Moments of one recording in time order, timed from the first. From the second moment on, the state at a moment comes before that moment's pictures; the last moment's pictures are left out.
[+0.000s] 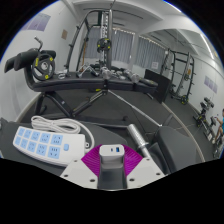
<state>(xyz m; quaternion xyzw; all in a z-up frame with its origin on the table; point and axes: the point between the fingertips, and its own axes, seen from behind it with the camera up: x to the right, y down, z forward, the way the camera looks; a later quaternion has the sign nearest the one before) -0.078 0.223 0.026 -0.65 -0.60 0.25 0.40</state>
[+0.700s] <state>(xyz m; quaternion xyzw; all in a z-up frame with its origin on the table) -0.038 0.214 0.023 -0.68 -0.59 0.25 0.34</state>
